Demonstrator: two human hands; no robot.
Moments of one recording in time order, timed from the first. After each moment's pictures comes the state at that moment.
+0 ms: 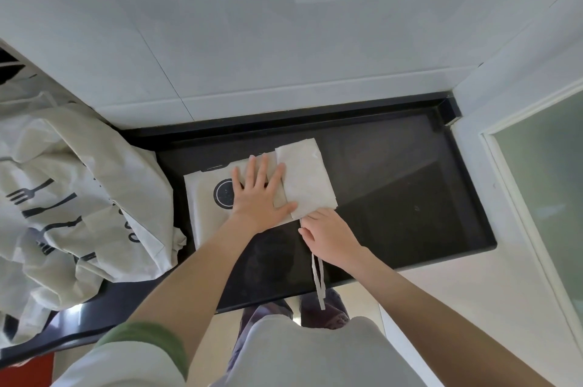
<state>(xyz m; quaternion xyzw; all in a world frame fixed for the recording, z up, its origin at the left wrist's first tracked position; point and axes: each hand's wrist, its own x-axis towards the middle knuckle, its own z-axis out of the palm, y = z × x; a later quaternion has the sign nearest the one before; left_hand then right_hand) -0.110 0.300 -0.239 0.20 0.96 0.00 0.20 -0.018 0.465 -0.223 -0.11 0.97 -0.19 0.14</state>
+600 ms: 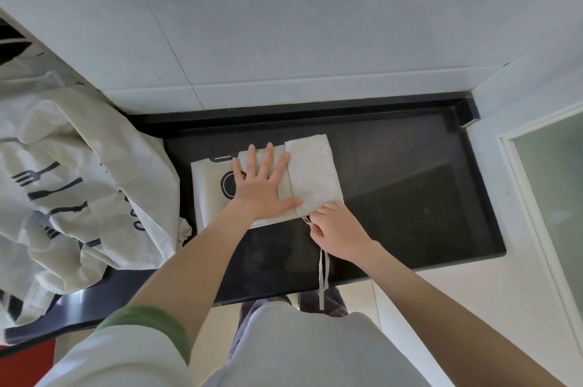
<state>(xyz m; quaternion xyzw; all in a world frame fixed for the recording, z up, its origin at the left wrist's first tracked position) -0.126 0.292 -0.242 0.19 0.95 0.02 0.26 -0.028 0.471 -0.215 -0.16 0.96 -0.15 0.19</state>
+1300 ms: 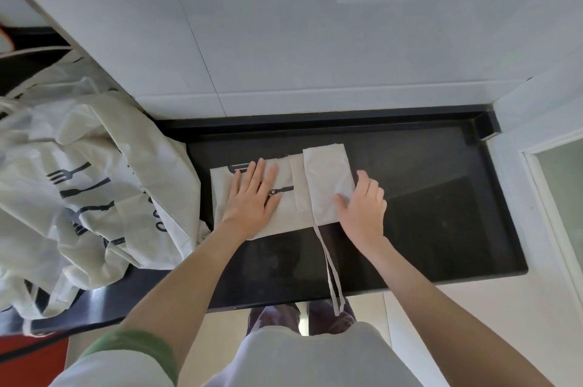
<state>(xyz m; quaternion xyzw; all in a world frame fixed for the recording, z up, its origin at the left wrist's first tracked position) -0.108 0.235 -0.246 0.17 0.97 0.06 0.18 -0.061 0.460 -0.215 0.19 0.96 -0.20 0.05</state>
